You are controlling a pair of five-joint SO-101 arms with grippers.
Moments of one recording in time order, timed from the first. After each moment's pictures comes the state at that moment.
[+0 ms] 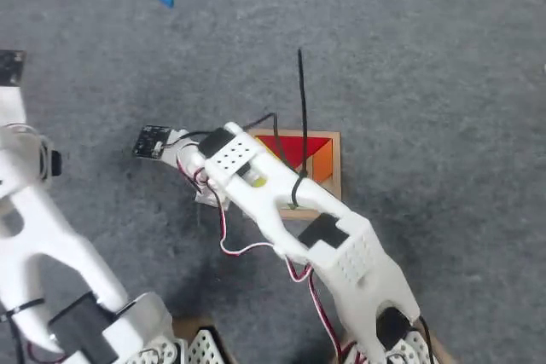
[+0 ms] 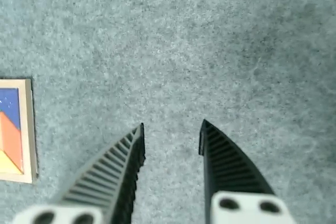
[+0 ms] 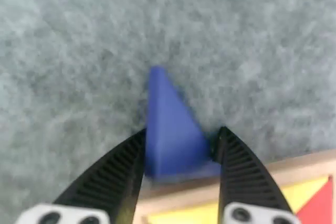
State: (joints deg) left arm -45.8 -14.2 11.1 83.3 -28.9; right arm -49.7 38.4 -17.7 69.1 29.4
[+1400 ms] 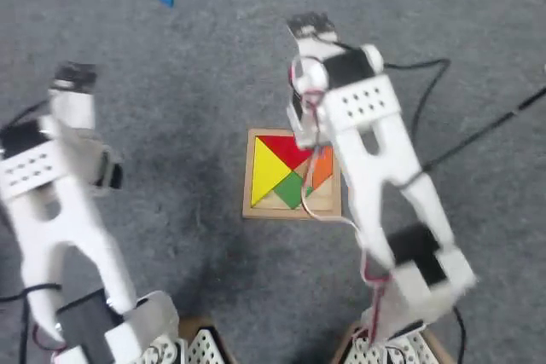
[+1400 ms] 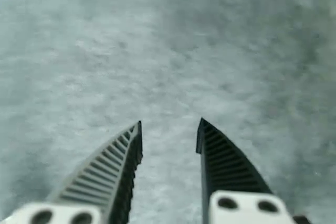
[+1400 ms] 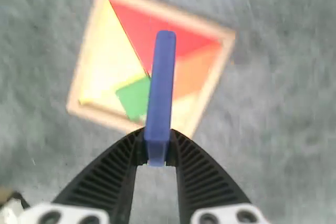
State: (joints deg) left arm -31.9 -14.2 22.9 85.7 -27.1; right arm -25.1 6.8 -16.5 98.9 -3.8
